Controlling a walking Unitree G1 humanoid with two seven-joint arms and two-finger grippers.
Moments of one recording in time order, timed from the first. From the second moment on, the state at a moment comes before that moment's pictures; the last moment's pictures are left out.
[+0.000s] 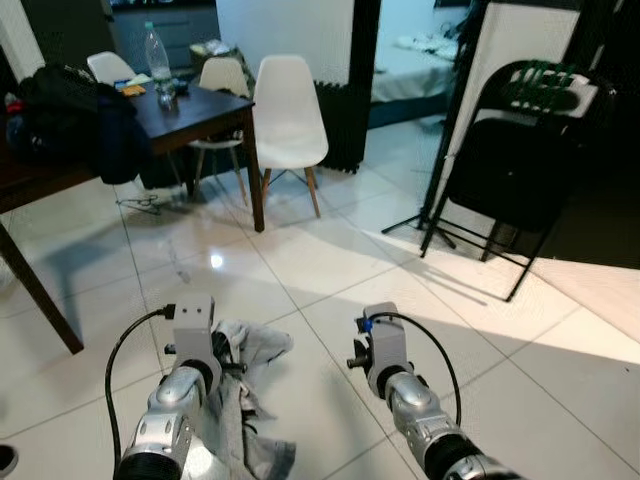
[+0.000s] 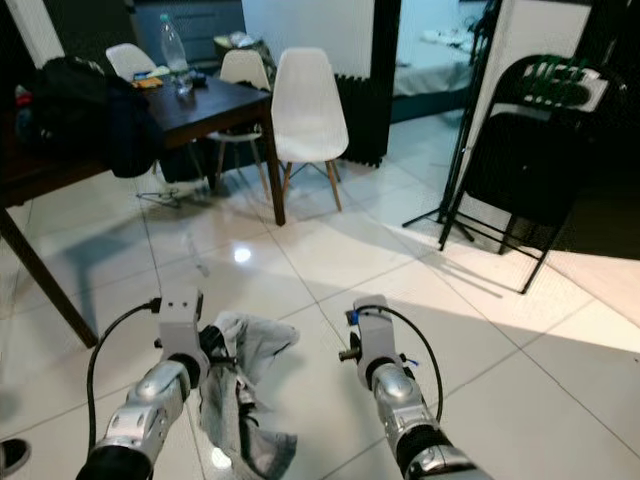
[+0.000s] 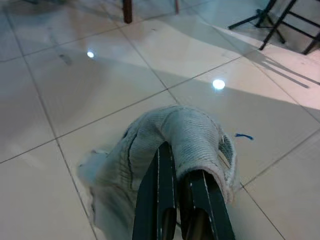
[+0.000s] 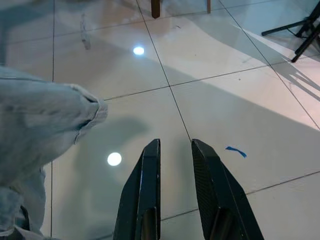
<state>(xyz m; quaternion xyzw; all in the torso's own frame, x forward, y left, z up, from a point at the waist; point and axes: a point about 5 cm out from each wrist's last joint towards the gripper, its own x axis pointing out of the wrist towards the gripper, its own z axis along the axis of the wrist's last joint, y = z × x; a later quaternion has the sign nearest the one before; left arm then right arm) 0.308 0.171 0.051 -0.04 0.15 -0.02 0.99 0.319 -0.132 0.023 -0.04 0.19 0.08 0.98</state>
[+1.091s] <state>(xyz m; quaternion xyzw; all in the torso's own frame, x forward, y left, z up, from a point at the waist) 0.319 0.166 0.069 -0.03 0.12 -0.03 0.99 0.336 -0.137 0.046 -0.02 0.15 0.05 0.99</state>
